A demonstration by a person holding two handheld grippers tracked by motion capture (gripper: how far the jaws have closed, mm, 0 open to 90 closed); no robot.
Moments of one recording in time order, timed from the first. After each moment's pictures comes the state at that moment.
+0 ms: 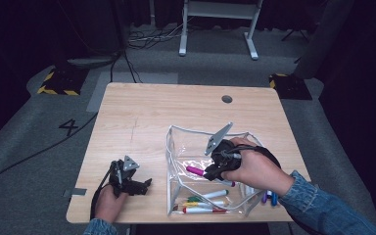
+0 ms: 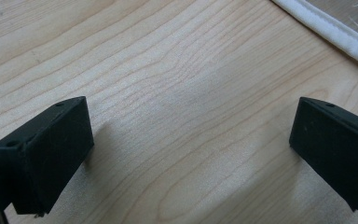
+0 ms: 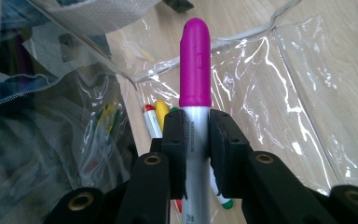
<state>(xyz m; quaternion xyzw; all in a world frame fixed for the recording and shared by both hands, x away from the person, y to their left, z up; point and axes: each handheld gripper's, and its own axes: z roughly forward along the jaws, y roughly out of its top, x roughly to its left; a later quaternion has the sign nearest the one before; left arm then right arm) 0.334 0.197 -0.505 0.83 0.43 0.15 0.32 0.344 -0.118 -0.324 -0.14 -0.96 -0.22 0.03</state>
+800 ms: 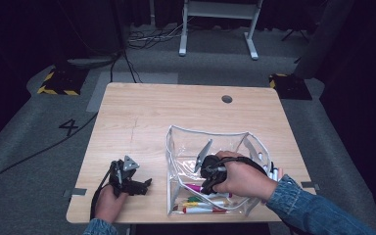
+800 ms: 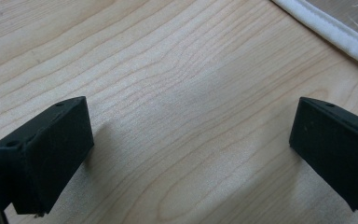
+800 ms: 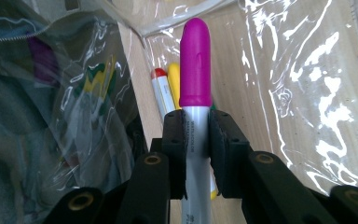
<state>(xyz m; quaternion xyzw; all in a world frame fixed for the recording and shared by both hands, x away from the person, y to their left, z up) 0.334 0.198 -0.505 0.83 0.43 0.15 0.31 0.337 -0.097 -0.371 -0.11 -0.98 -0.13 0.06</state>
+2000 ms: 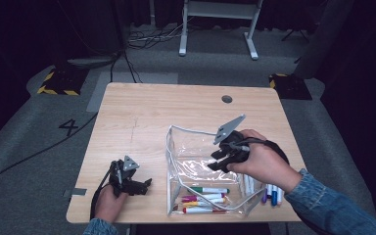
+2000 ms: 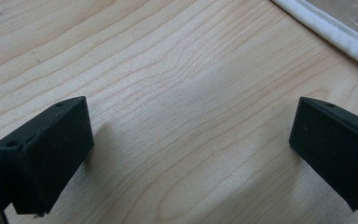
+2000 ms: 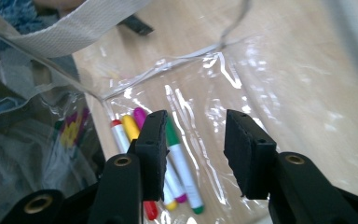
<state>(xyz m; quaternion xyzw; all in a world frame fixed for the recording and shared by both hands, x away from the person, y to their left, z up) 0.334 0.198 -0.505 0.83 0.43 0.15 0.31 0.357 -0.142 -0.305 -0.18 -0.95 -0.26 -0.03</state>
